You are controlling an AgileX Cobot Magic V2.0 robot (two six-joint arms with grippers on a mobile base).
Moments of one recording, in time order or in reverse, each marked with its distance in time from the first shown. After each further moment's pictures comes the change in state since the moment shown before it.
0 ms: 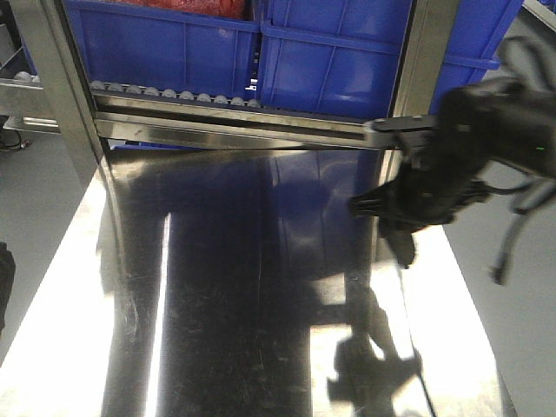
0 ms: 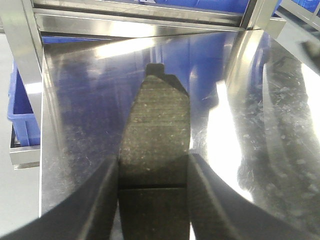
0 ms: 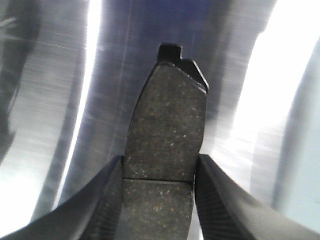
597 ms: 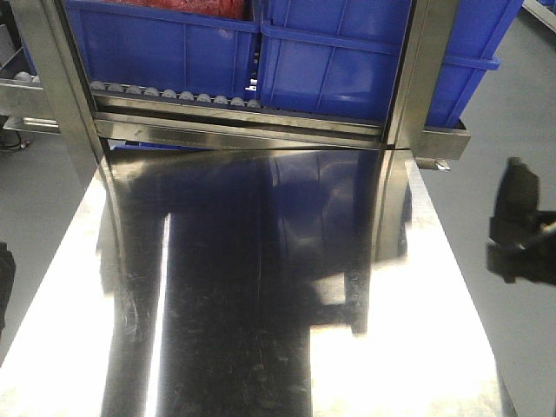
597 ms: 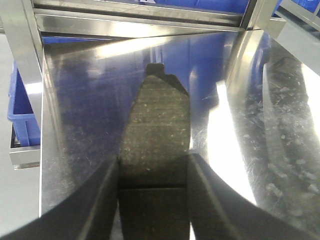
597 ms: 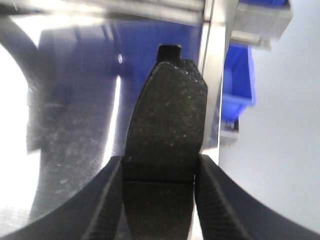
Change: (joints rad) left arm 0.000 0.000 0.000 0.000 0.000 0.000; right arm -0.098 -0.890 0.631 0.015 -0.391 -0.080
